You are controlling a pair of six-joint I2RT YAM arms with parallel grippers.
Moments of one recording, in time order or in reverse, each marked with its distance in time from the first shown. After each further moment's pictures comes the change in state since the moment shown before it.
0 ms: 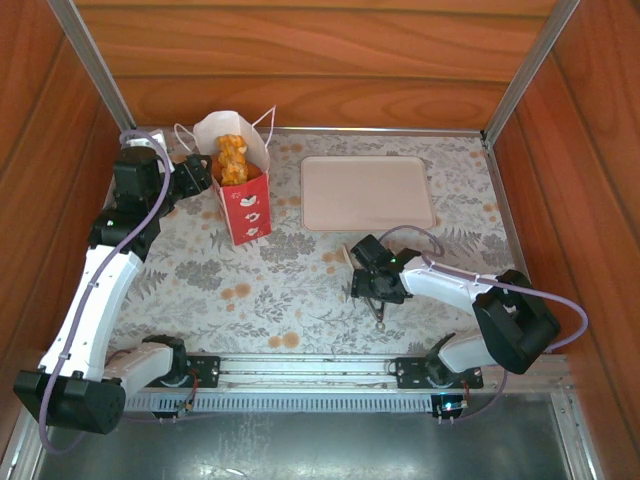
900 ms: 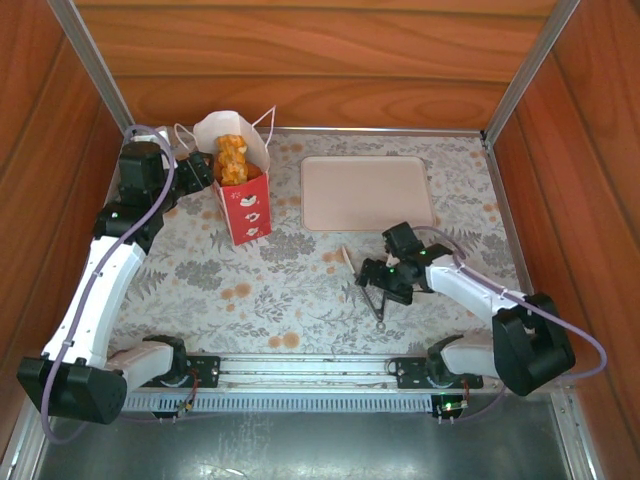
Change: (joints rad) left arm 0.002 0.051 0.017 0.007 -0.001 0.000; right arm -0.215 -0.127 -0.014 -0.045 -0.347 -0.060
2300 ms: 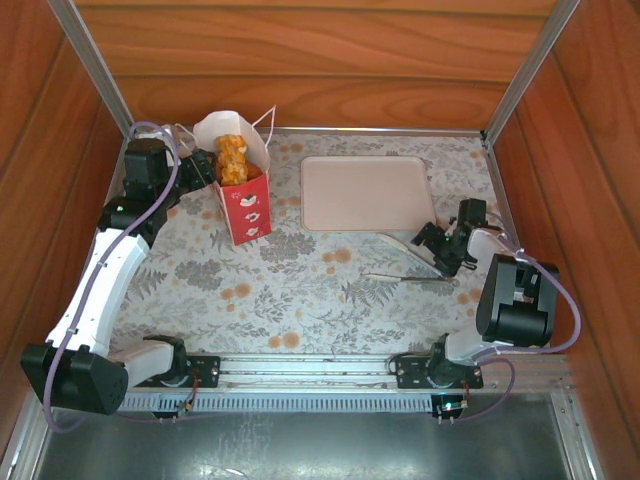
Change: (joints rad) left arm 0.000 0.049 0.005 0.021 0.001 -0.009; right arm -0.679 0.231 0.128 0.150 -0.102 -0.239
